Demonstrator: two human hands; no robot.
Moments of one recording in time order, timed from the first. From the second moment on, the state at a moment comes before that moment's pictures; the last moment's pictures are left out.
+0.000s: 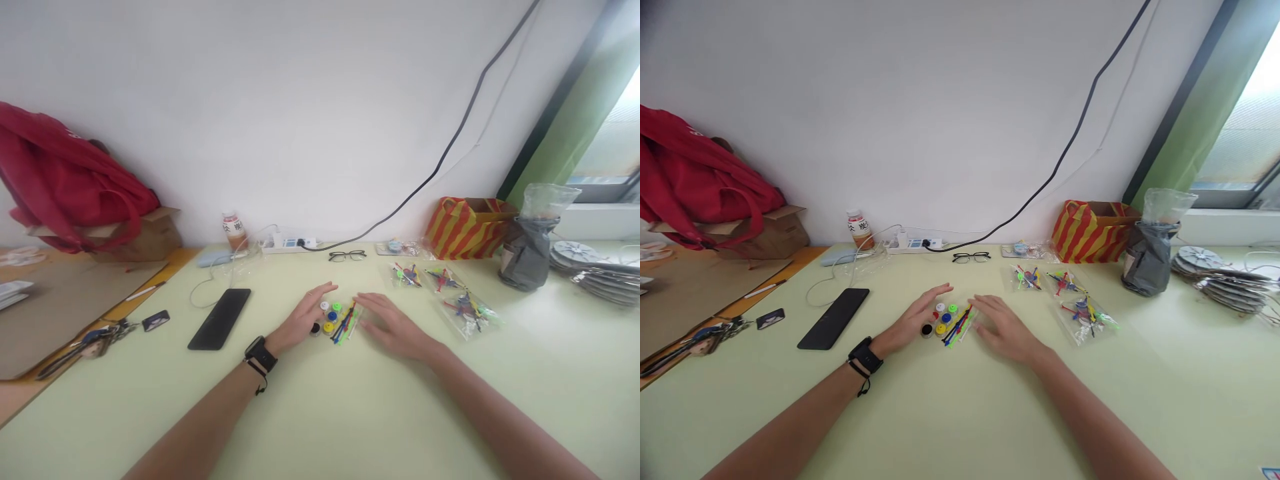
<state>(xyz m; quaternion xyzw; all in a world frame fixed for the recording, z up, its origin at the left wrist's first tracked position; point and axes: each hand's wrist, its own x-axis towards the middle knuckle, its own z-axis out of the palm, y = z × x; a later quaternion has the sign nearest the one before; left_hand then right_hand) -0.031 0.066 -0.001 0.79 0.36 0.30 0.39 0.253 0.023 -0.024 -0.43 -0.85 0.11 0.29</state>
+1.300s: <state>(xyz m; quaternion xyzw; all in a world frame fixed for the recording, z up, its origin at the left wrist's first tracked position) -0.033 0.061 -0.002 0.87 0.37 0.26 0.19 0.278 0.041 -0.029 -0.48 -0.83 0.07 0.27</state>
